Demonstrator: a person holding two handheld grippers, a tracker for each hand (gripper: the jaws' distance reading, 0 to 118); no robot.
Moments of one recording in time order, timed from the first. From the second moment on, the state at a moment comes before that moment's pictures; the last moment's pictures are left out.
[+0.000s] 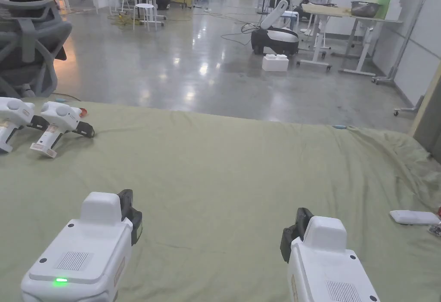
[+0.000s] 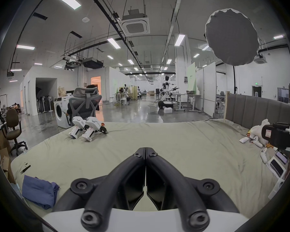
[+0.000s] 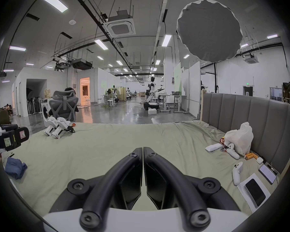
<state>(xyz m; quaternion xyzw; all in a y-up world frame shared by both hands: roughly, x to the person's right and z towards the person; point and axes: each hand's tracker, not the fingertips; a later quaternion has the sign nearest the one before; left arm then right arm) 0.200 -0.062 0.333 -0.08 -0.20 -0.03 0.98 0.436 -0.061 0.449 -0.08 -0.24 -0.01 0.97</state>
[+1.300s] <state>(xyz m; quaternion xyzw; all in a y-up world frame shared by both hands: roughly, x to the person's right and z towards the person) 0.191 -0.062 0.335 -0.10 -0.16 0.00 0.98 0.429 -0.062 0.440 -0.08 -0.26 -0.07 0.96</state>
